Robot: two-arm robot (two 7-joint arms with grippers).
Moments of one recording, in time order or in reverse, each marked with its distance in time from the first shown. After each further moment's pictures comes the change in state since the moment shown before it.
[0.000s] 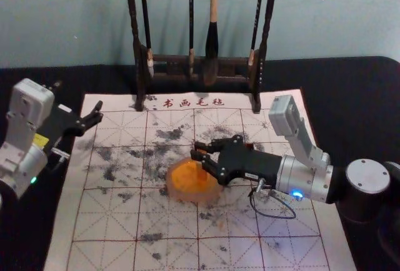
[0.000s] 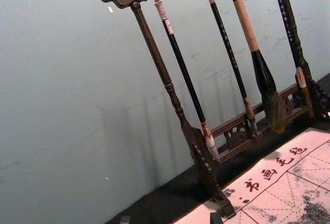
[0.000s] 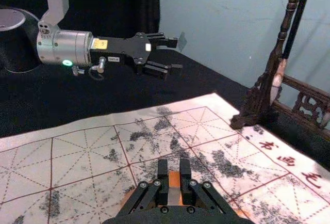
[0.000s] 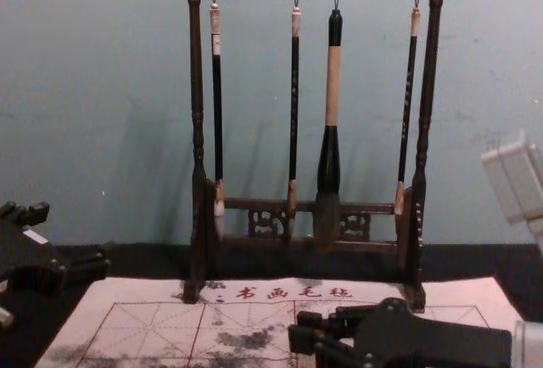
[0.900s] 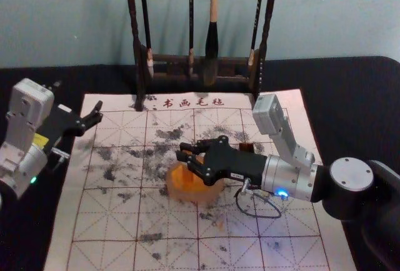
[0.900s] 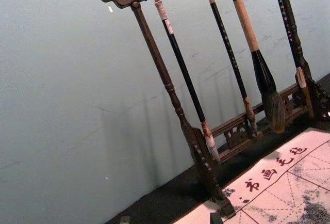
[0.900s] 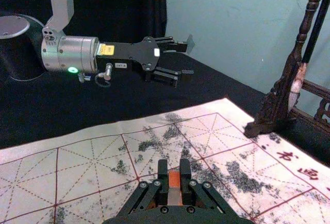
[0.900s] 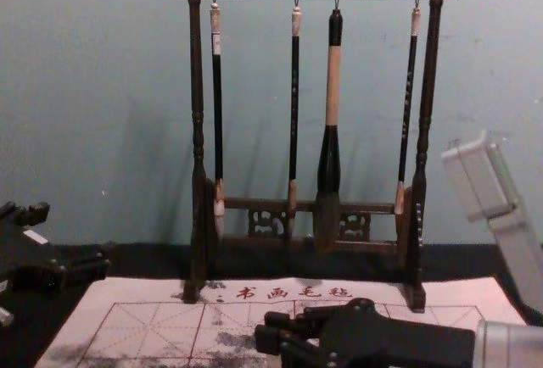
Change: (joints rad) left arm 0.000 0.000 0.000 0.000 0.000 0.000 0.000; right arm 0.028 -0.044 -0.032 0.032 0.004 0.008 -0.004
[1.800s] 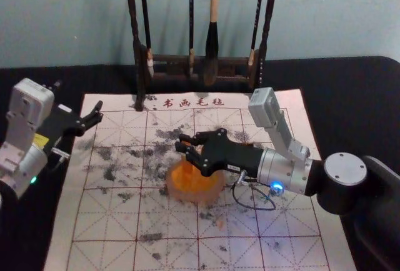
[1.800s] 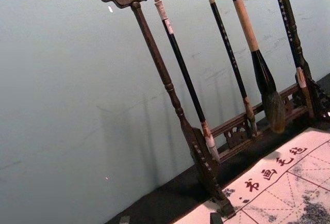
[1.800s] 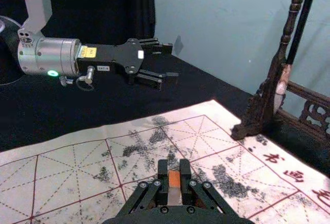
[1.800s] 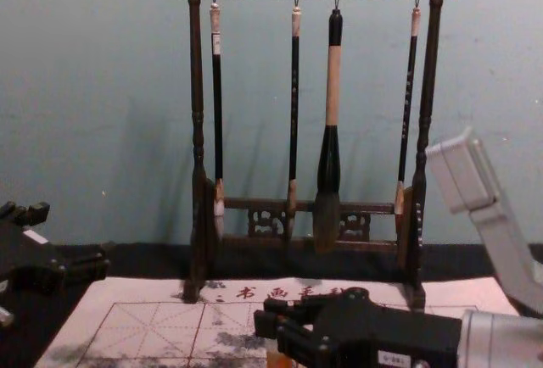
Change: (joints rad) left arm 0.000 0.000 0.000 0.000 0.000 0.000 0.000; right arm 0.029 -0.036 0.011 0.057 -0.017 -0.013 -0.023
